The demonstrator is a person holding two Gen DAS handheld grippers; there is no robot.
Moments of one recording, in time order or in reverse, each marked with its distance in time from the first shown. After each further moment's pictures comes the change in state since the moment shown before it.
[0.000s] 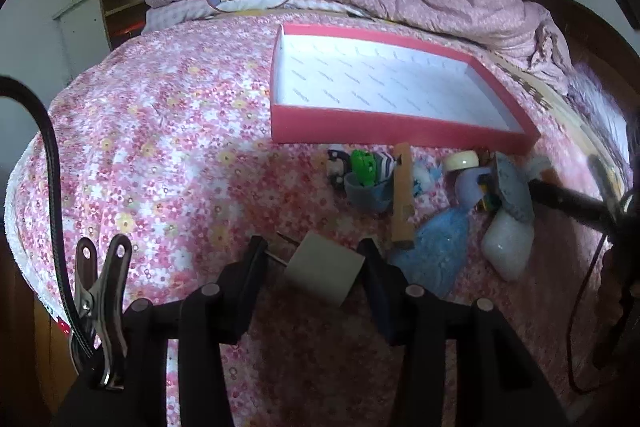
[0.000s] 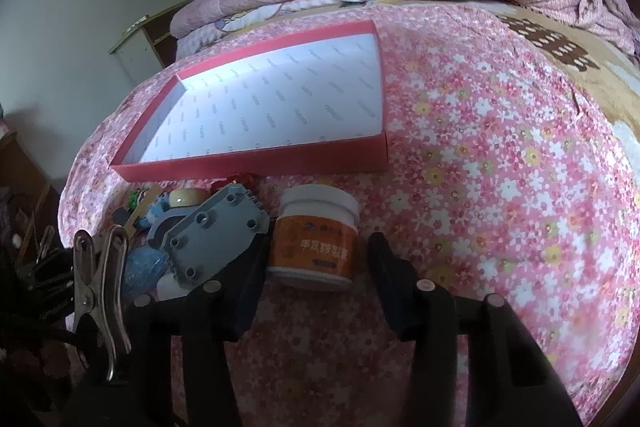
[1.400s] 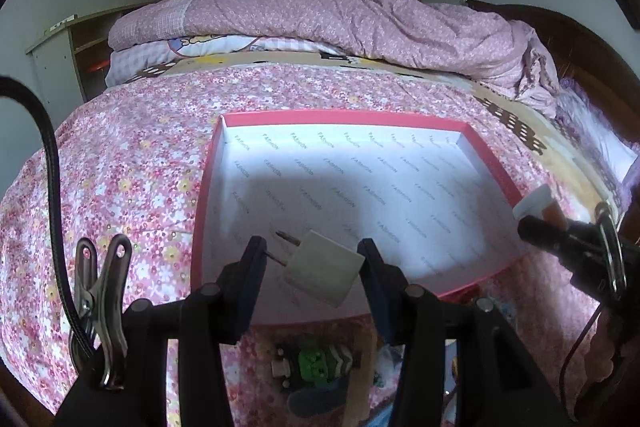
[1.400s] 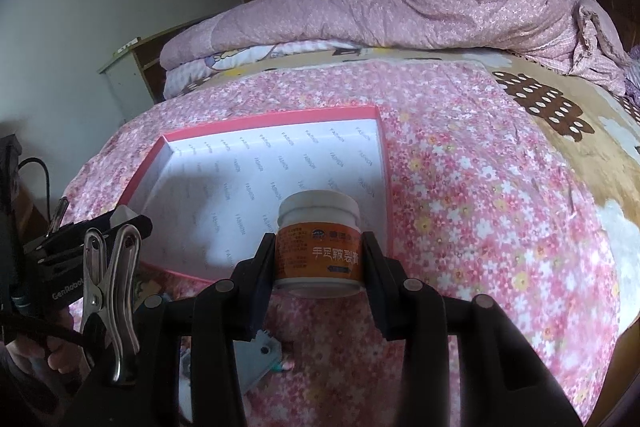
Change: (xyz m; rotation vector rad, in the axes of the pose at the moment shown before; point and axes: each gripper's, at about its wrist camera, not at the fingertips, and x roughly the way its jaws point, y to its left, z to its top) left arm 0.045 -0.027 0.101 0.046 -0.089 -0.072; right arm 0.002 0.016 0.064 -0.043 -0.114 -0.086
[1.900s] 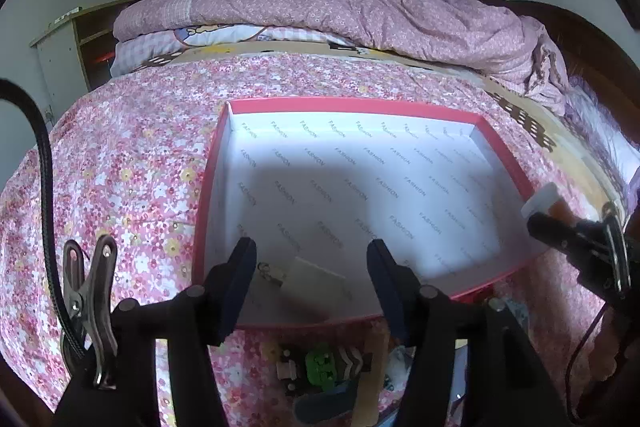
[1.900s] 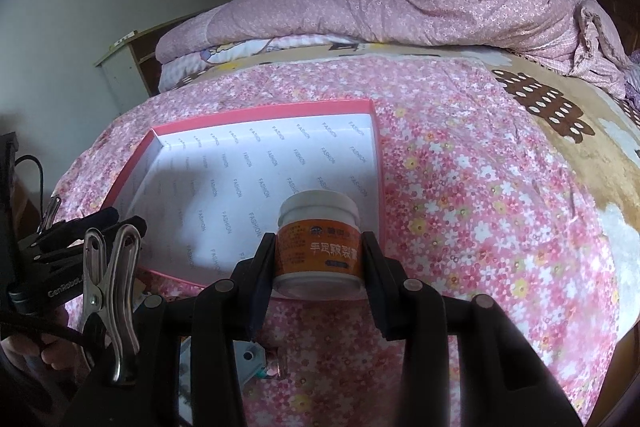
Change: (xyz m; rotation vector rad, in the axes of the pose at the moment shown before) left arm 0.008 0.003 -0.002 -0.018 0.030 0.022; right arm 0.007 -0.004 0.000 -0.013 0.007 -0.014
